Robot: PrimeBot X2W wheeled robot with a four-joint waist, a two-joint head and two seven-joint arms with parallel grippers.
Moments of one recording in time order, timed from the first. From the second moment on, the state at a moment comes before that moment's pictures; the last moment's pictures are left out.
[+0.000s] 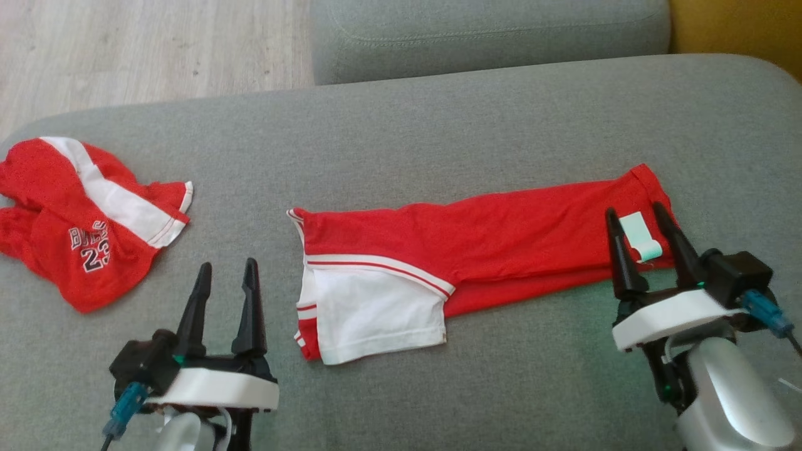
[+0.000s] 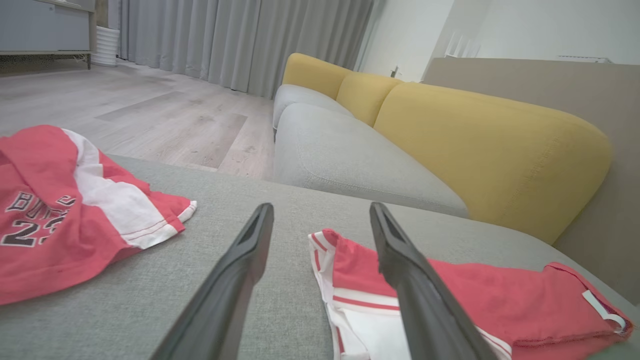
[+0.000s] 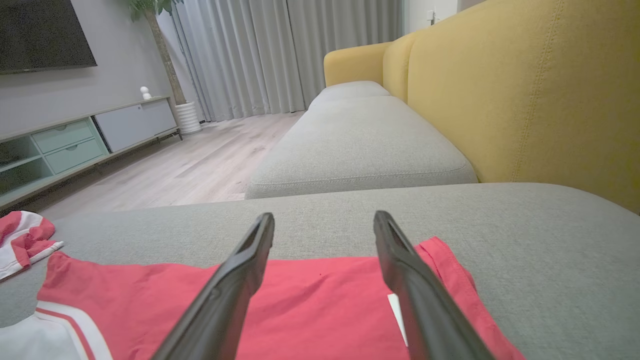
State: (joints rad) left arm -0.10 0.13 -0.24 0.27 -0.47 -0.06 -0.26; right arm -0.24 -0.18 0.17 0.45 0.30 0.12 -0.25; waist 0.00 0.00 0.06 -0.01
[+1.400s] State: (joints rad) left arm -0.22 0.05 -0.21 0.35 -0.36 -0.13 -0.26; right arm -0.56 -0.07 -0.50 0.99 -0.19 0.12 -0.15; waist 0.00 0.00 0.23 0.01
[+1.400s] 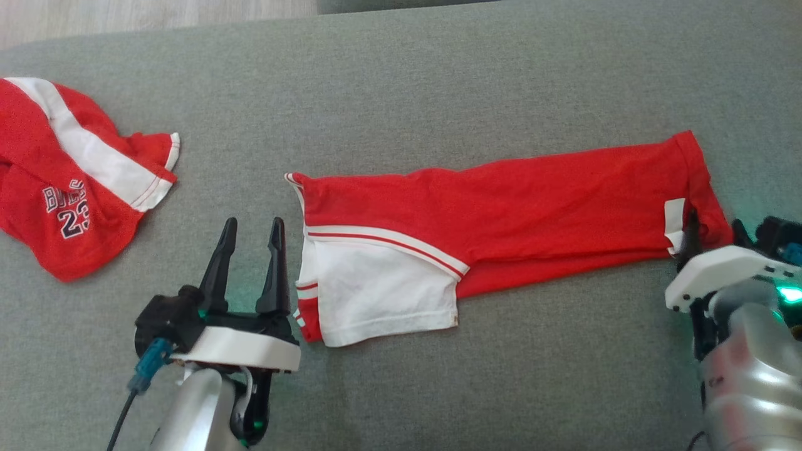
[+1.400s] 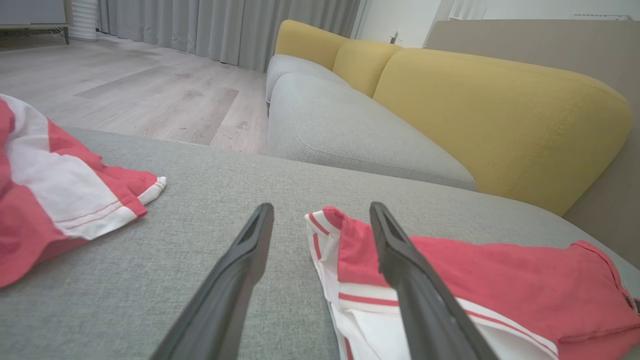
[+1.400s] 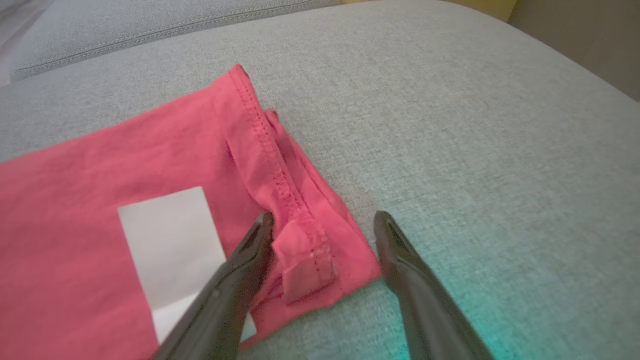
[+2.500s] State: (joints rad) left arm -0.18 0.06 -0.22 0.37 -0.37 -0.13 -0.26; right arm -0.60 -0.10 -0.58 1.02 -0.23 0.12 -0.22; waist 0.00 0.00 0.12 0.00
